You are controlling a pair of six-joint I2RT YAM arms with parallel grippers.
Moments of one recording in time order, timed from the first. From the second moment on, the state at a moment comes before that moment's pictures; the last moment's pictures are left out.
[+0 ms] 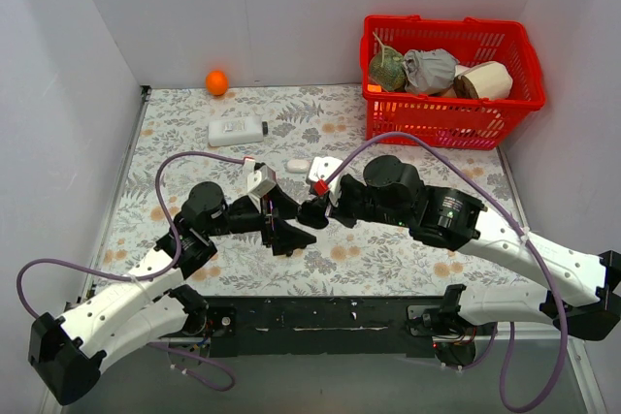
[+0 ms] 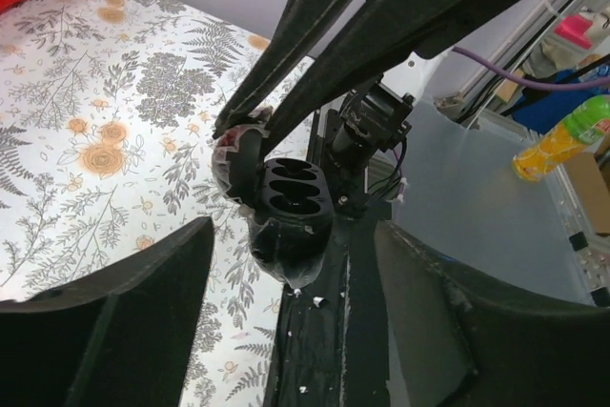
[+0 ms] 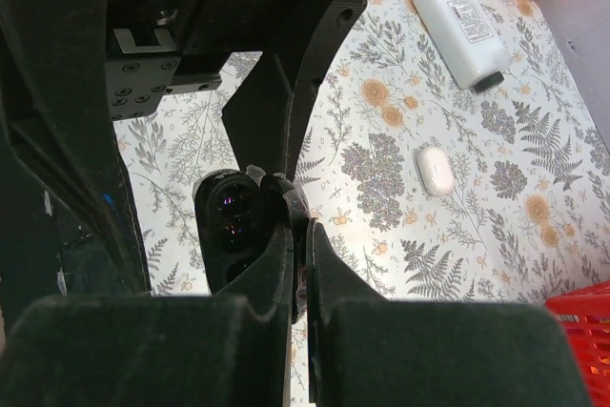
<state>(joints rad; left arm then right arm) -0.71 0.80 0.60 0.20 0.73 -0.36 1.17 1.11 1.25 -0.53 -0.04 -0.26</state>
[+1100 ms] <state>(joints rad) -0.71 0.80 0.55 0.29 0.74 -0.35 1.19 1.15 1.25 -0.53 -0.03 -0.24</state>
